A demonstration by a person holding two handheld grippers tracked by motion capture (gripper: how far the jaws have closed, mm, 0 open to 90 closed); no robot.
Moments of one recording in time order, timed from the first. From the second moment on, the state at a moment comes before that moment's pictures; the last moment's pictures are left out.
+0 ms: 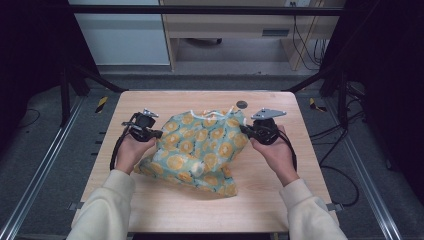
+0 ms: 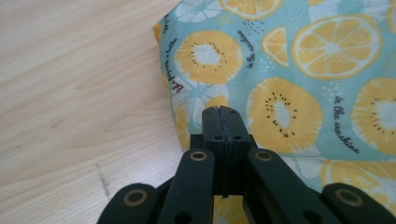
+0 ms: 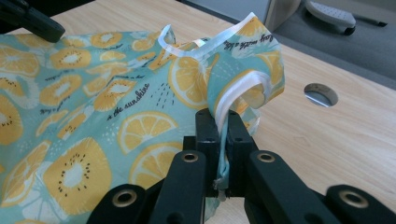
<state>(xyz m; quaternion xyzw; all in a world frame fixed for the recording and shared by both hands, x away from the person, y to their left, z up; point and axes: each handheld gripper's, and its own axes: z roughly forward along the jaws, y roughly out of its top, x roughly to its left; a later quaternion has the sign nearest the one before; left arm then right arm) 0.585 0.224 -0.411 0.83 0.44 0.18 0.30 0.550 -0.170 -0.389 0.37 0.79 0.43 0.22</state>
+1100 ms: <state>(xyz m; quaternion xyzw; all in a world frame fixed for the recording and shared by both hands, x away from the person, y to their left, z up) 0.525 0.256 -0.357 0.77 0.40 0.26 0.41 0.512 -0.180 -0.352 0.33 0.77 0.48 0.27</state>
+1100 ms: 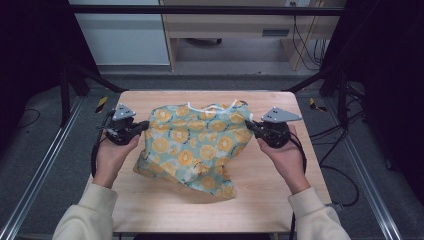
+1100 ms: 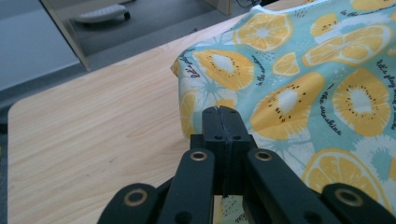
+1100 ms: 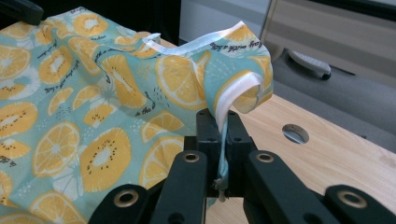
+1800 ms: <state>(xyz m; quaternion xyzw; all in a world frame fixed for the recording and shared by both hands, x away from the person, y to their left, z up) 0.472 0.284 -0.368 0.74 0.40 0.28 0.46 0.465 -0.171 -0.358 0.30 0.76 0.52 0.27</state>
